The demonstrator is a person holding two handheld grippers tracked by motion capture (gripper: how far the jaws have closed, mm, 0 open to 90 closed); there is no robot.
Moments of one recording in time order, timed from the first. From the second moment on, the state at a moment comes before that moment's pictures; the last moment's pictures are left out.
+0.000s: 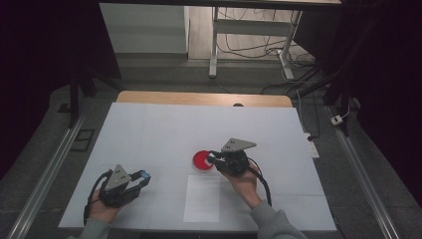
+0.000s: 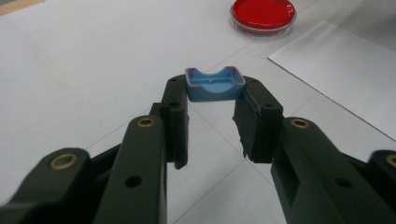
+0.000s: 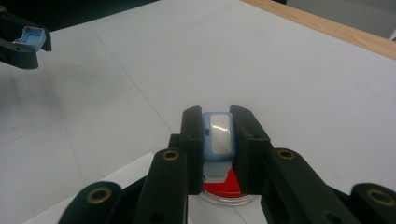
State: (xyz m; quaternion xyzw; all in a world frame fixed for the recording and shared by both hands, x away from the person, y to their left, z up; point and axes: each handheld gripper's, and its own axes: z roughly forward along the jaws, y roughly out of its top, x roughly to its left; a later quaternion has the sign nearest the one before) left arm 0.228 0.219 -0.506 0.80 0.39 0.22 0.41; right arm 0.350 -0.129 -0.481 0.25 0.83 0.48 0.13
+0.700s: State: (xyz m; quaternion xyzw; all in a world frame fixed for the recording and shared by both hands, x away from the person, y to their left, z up) left arm 0.228 0.220 -0.506 0.80 0.39 0.22 0.41; right arm 0.340 -0.134 -0.479 0.25 0.83 0.48 0.12
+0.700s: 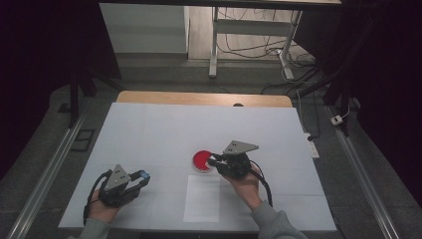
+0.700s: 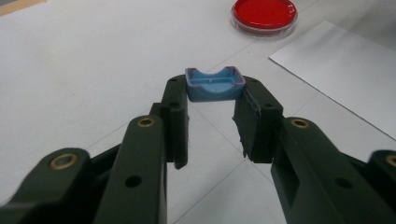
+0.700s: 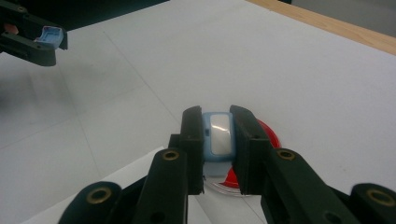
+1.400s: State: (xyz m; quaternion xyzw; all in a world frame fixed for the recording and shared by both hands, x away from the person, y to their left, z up) left arm 0.228 0.221 -0.507 0.80 0.39 0.22 0.40; right arm 0.330 -0.148 -0.474 0.25 0.83 0.49 0.11
